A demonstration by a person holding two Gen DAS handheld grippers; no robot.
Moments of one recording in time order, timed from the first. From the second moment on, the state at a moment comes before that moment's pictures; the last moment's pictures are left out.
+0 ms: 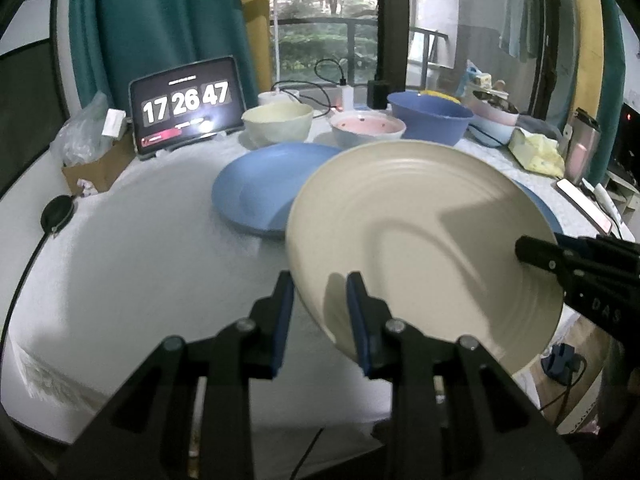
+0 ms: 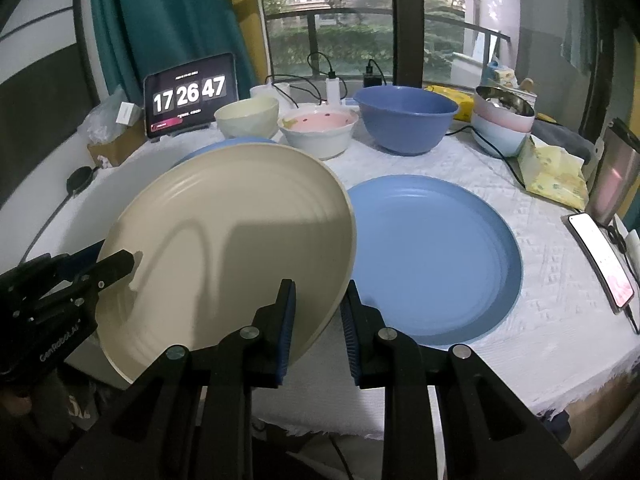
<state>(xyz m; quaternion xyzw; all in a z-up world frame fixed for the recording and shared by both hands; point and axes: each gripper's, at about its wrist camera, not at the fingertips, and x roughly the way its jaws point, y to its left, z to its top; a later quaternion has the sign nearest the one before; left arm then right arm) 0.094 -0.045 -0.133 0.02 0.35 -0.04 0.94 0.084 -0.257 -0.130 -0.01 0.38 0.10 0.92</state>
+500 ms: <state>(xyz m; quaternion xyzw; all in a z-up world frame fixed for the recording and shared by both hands) 0.114 -0.086 -0.127 0.04 0.35 -0.07 0.93 0.098 -0.296 -0.128 0.02 0.37 0.09 0.92</state>
